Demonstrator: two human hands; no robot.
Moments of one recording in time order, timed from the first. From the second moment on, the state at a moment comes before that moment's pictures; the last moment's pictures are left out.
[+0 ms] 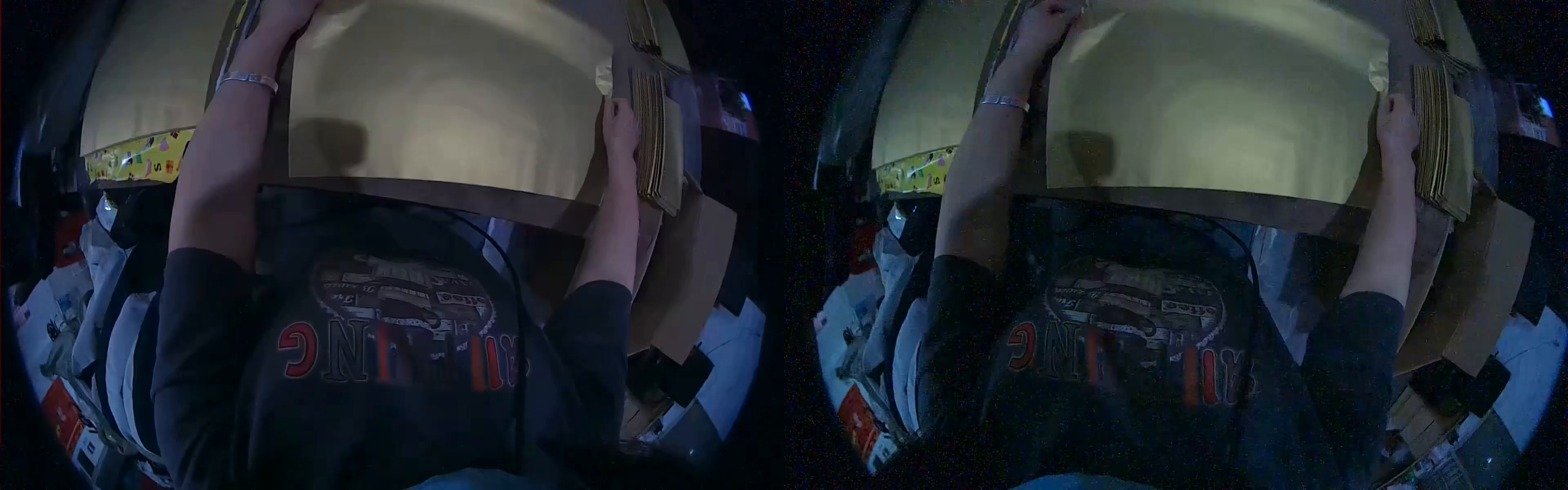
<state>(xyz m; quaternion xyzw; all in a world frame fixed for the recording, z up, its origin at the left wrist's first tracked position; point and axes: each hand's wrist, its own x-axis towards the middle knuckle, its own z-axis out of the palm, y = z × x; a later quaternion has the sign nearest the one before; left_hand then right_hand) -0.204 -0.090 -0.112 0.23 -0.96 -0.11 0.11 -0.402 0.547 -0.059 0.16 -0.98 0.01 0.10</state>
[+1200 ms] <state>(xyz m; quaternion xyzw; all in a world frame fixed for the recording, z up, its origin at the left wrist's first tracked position) -0.165 0.011 -0.010 0.37 -0.91 -0.04 0.19 -0.410 0.554 -0.063 0.16 -0.98 0.03 0.08</state>
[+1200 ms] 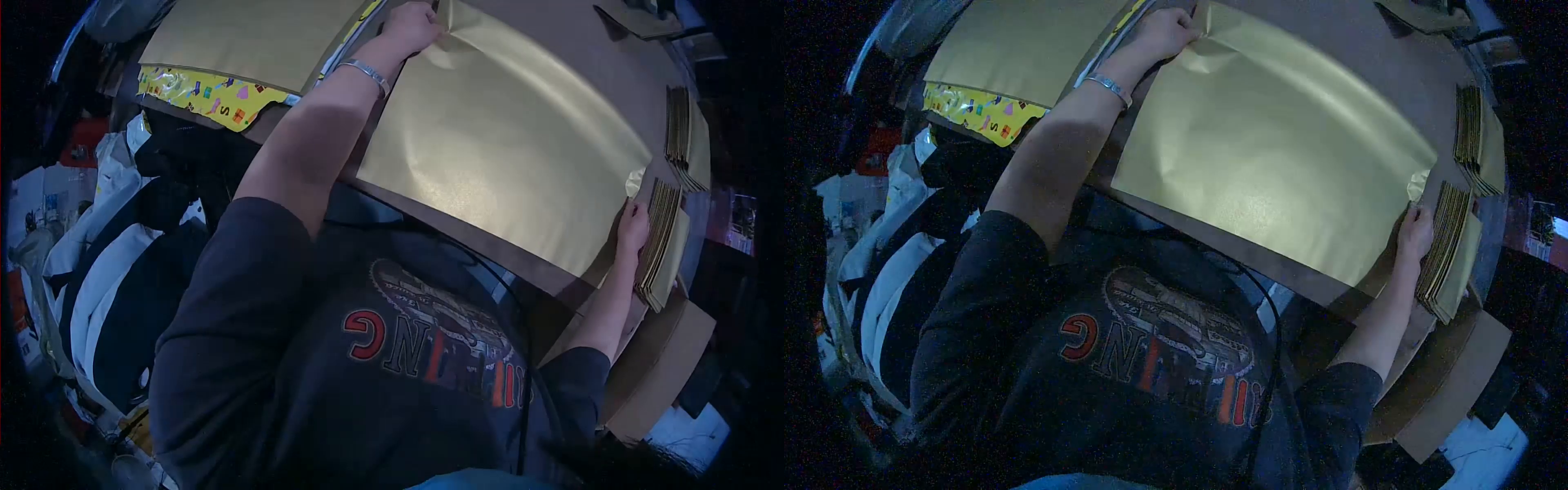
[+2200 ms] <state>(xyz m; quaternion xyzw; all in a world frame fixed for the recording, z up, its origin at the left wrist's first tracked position) -0.159 0.020 -0.005 0.37 -0.91 -0.05 0.19 -0.400 0.544 -0.055 0.15 -0.99 0.04 0.07</state>
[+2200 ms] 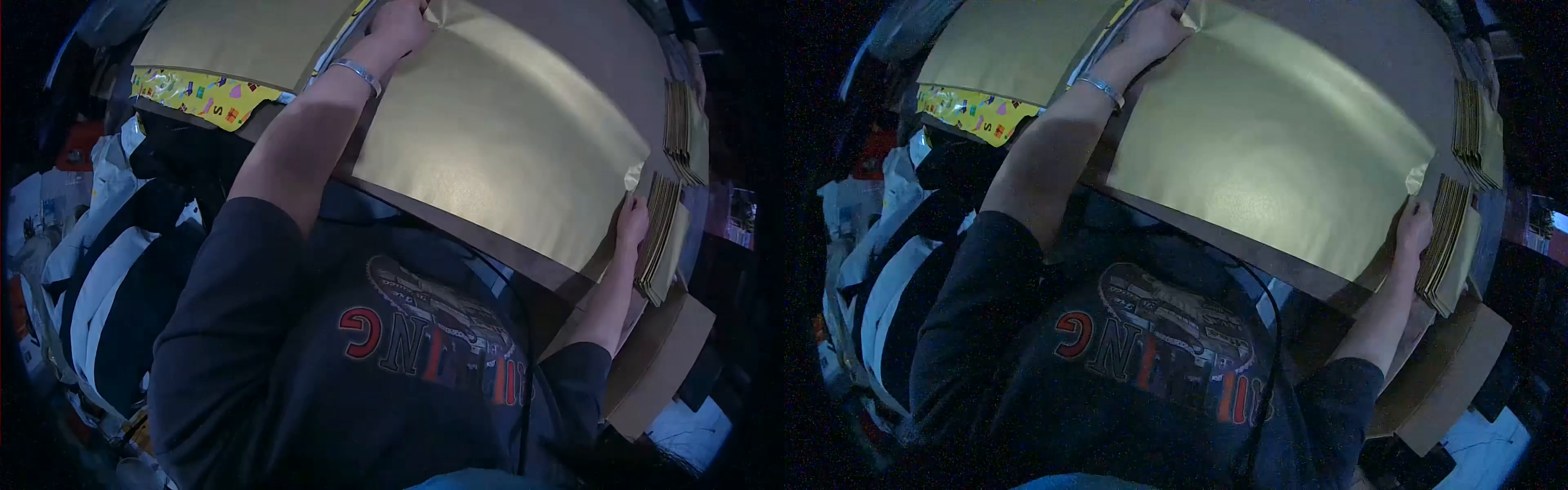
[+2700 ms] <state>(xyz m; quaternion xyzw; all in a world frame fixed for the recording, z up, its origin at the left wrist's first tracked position) -0.178 -0.020 -0.062 0.27 -0.93 -0.15 0.19 -0.390 0.535 -0.046 0.14 -0.99 0.03 0.08</state>
